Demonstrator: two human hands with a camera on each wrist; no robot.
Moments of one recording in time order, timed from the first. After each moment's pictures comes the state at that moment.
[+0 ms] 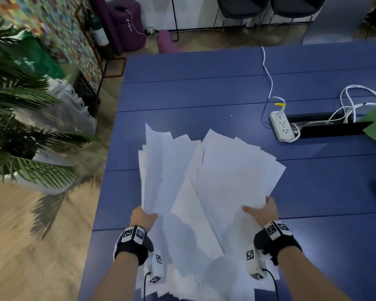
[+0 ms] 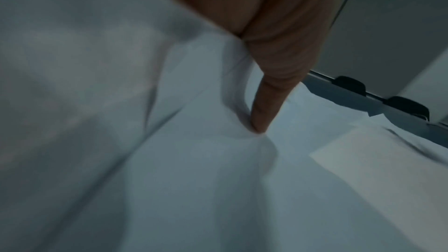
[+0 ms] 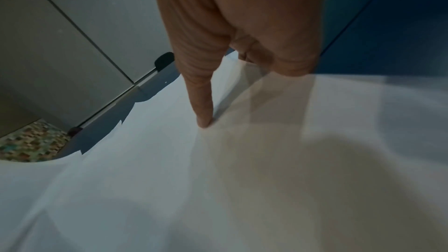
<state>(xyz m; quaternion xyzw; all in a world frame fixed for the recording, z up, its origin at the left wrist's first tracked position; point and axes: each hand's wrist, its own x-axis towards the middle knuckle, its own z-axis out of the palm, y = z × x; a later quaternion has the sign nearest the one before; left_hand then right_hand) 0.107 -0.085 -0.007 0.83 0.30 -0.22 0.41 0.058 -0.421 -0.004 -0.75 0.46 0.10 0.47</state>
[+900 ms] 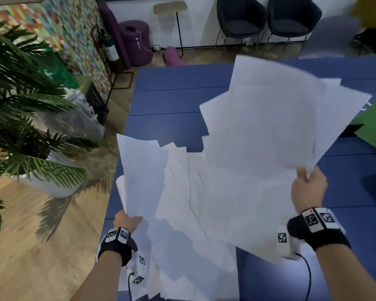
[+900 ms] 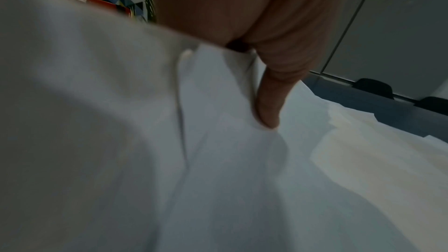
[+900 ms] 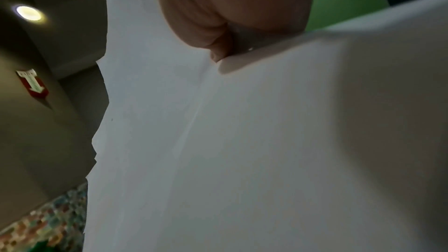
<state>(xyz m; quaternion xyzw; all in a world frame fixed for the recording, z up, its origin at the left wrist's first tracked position) 0.065 -0.020 0.011 0.83 0.34 -0.17 0.40 0.037 -0.459 0.099 -0.80 0.37 -0.24 0.41</state>
